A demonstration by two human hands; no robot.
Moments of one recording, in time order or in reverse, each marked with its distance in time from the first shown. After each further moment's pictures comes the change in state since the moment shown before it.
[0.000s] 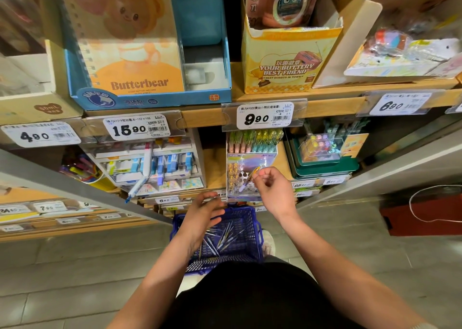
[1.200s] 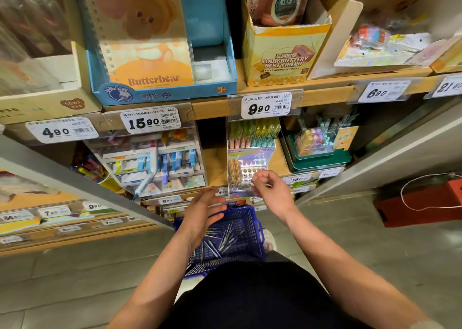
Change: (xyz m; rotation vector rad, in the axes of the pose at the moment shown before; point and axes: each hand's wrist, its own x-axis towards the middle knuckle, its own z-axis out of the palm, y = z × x) left_hand -0.016 0.006 -0.016 -0.031 -0.079 0.023; right_hand -0.028 -0.006 0.005 0.190 -0.105 0.227
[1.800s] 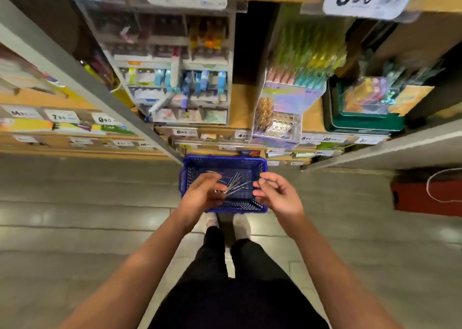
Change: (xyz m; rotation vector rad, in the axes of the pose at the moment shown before) left_hand -0.042 -0.089 -0.049 -0.021 0.041 -0.088; right_hand -0.087 0.089 0.030 0.282 -0.167 0.216
